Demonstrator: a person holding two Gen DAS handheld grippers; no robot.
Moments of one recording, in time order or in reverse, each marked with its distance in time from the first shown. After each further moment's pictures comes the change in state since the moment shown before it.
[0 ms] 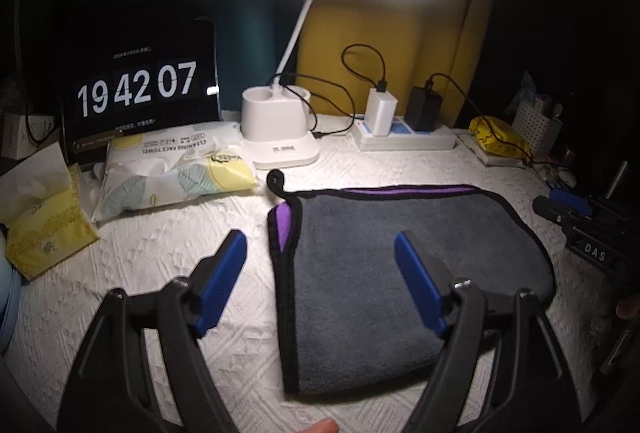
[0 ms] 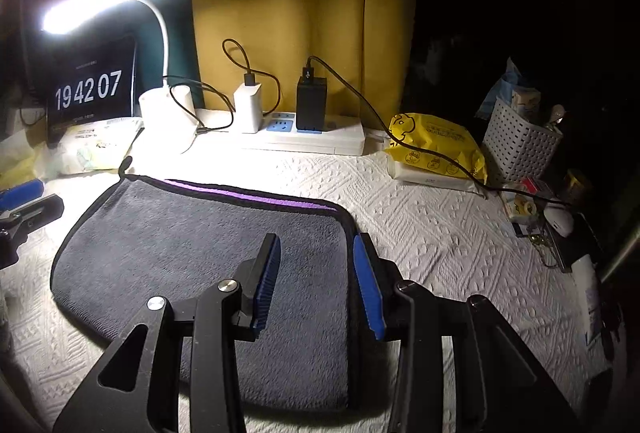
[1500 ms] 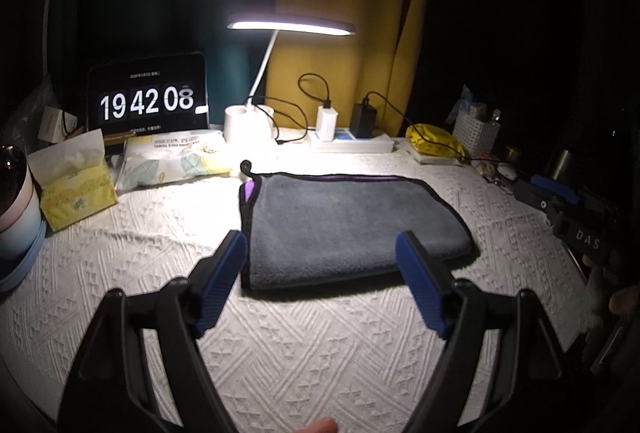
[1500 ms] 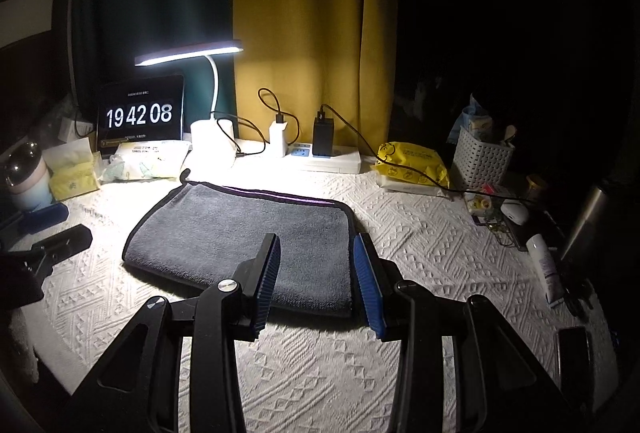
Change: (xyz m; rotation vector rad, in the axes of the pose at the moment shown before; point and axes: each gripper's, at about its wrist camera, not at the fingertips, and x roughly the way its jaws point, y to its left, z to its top) left arm -0.114 -0.035 -0.057 0.007 -0.105 -0.087; right arm -0.133 0.014 -0.041 0.000 -0.141 0.014
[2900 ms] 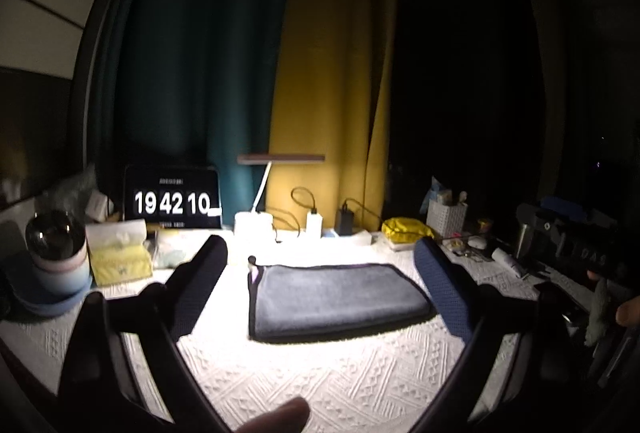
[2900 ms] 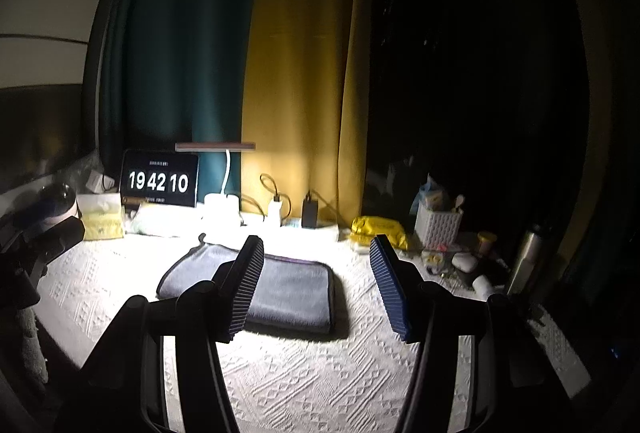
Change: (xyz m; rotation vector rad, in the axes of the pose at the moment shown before) left arm -0.134 -0.033 -0.014 0.059 -0.409 0.006; right arm -0.142 0.004 -0.012 -0.012 -0.305 -0.058
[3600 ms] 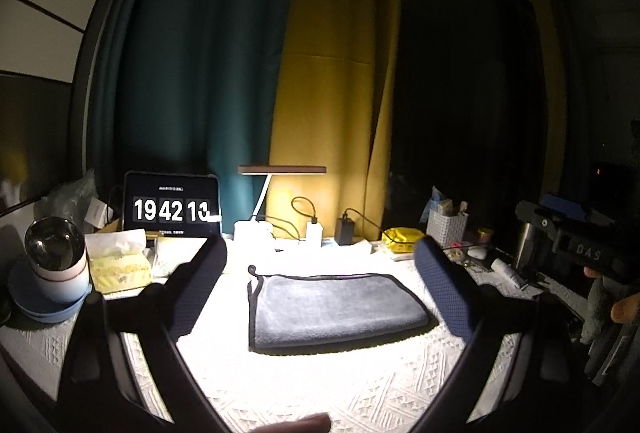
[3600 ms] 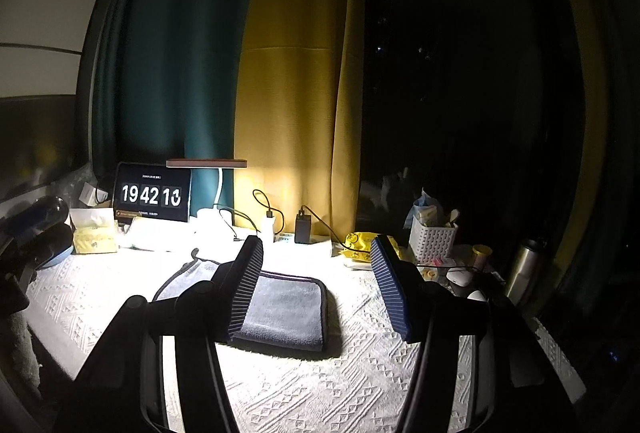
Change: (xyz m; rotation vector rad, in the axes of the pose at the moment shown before) left arm 0.003 0.003 0.013 -0.017 -0.003 0.001; right arm 0.005 -0.006 0.013 0.005 -0.024 -0.015
